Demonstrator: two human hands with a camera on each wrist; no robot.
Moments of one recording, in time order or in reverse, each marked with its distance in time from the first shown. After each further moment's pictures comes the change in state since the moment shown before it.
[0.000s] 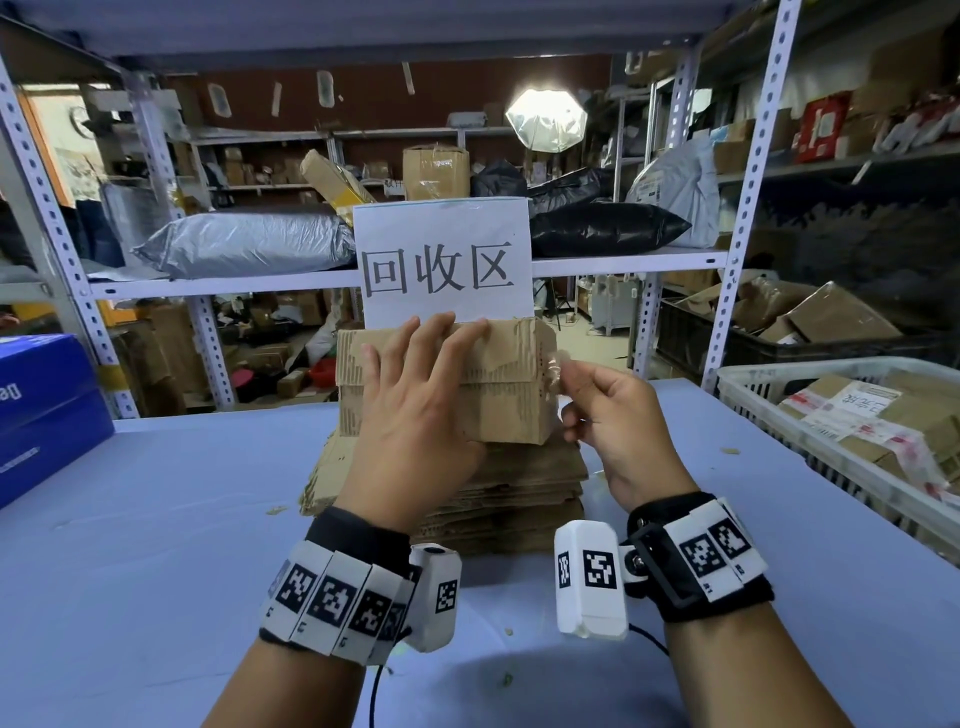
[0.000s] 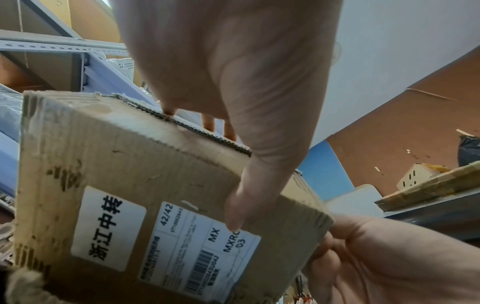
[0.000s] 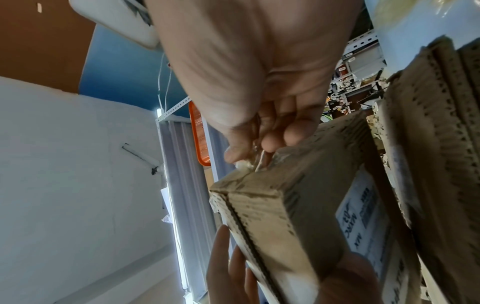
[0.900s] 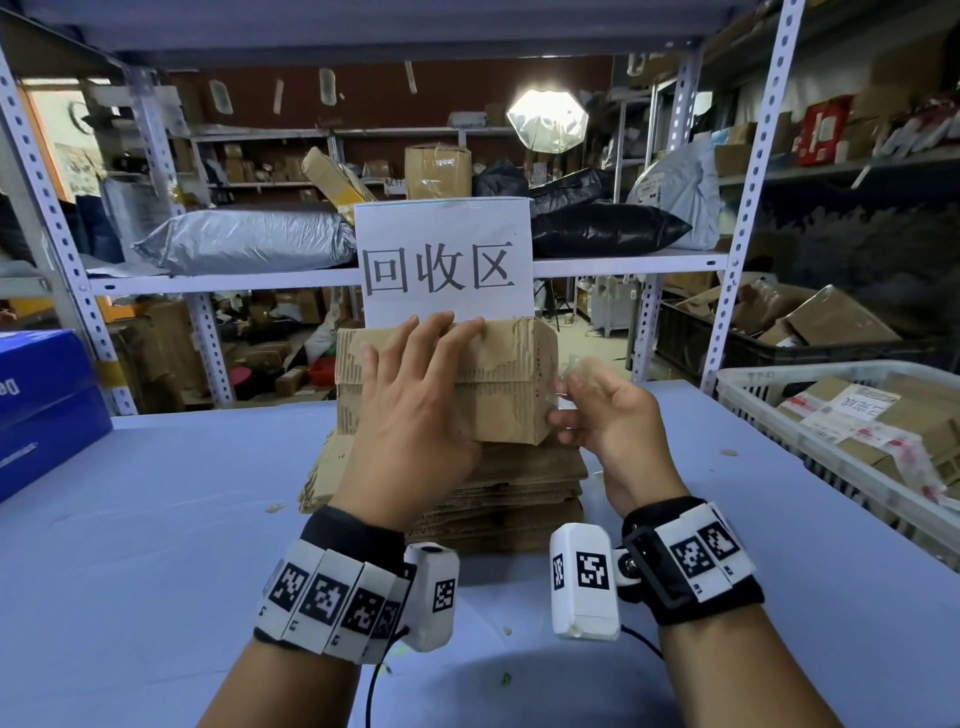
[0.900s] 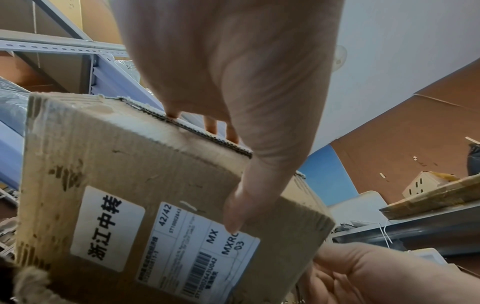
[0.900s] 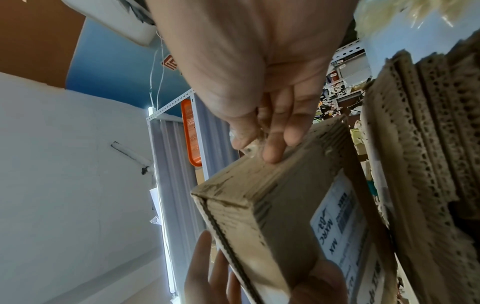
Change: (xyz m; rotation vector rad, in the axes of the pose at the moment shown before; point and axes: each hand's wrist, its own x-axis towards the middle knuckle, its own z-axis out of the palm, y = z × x) left_hand -0.001 -0.002 -0.003 -0.055 0.000 -0.011; right_hand -0.003 0.006 0.001 0.105 0.032 0.014
